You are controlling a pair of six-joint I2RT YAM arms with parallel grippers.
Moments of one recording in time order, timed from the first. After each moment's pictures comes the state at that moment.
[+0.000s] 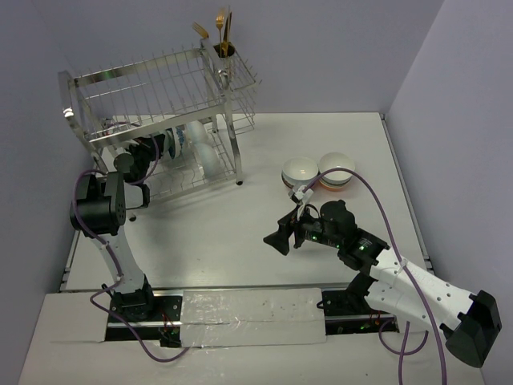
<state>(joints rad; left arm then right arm) 0.11 1.99 0.83 1.30 0.29 -0.70 0.77 0.75 0.48 -0.07 -0.30 0.25</state>
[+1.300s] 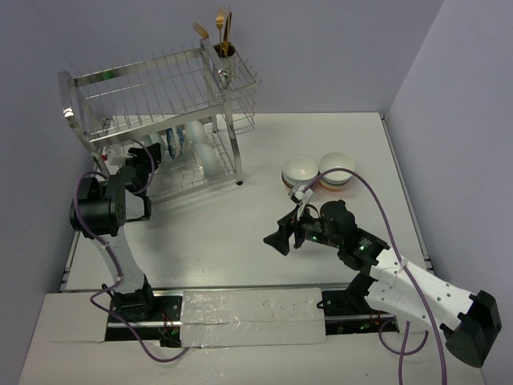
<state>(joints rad) 0.11 1.99 0.69 1.37 0.08 -0.89 0.77 0.74 0.48 -0.07 -0.30 0.25</state>
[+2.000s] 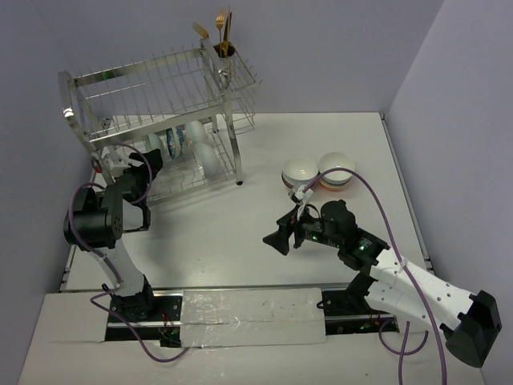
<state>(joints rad) 0.10 1.85 0.53 1.31 -0.02 -0.86 0.77 0.74 0.48 -0.06 -0.32 0.25</state>
